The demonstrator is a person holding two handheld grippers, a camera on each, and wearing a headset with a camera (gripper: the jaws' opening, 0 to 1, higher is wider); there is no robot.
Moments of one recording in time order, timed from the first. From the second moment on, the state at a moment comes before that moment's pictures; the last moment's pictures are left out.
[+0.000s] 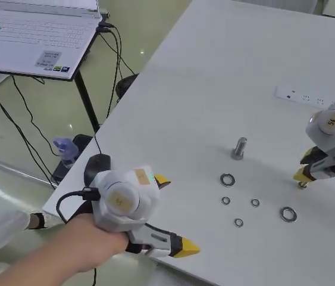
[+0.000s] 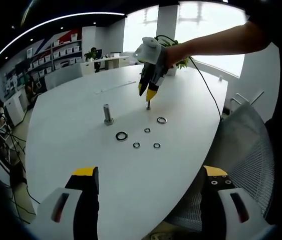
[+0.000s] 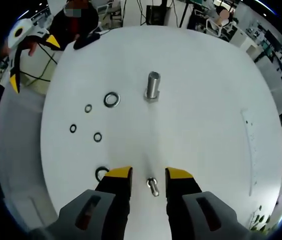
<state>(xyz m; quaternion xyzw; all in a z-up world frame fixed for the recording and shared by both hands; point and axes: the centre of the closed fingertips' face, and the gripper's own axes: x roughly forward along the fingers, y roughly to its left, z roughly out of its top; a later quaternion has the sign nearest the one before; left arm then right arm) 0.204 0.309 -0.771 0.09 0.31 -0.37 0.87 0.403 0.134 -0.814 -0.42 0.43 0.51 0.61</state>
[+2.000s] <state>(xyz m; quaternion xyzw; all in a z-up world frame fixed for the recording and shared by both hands) 0.188 0.330 -0.771 0.09 0.31 -0.39 0.86 0.320 0.191 -0.868 -0.40 0.44 0.54 0.59</state>
